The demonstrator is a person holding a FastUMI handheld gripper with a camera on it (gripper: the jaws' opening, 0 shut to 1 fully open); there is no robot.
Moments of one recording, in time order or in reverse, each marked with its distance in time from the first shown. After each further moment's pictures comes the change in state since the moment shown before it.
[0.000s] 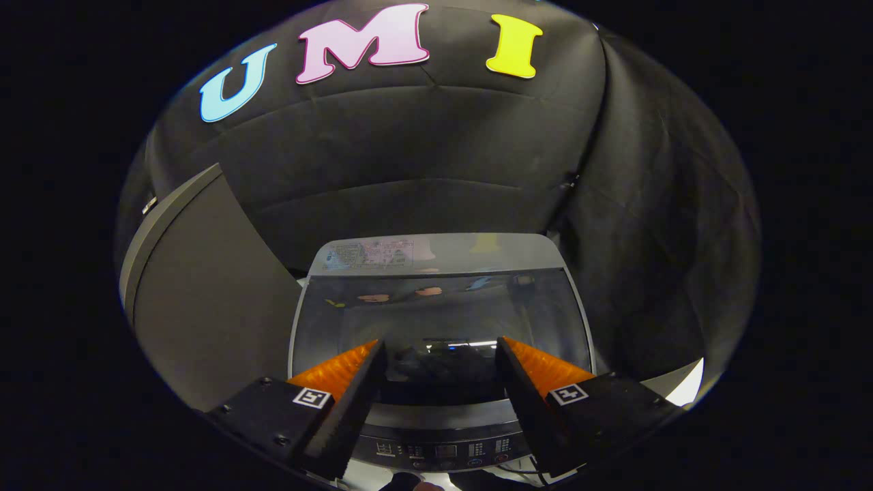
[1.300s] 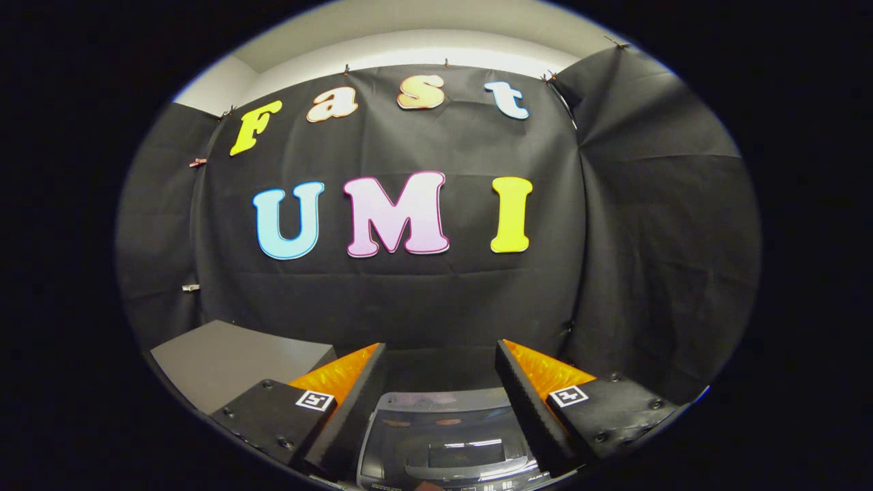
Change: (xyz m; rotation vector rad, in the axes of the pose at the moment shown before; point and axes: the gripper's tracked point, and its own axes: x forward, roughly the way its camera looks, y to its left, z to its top) arm -0.213 0.032 0.154 0.032 -0.750 0.093
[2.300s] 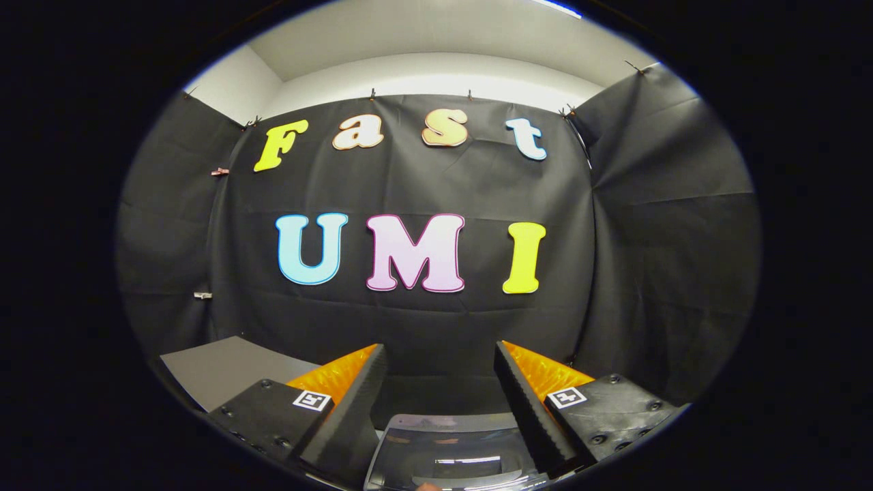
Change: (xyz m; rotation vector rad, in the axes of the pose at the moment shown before) arm -0.028 0.032 0.053 -0.044 -0.117 0.043
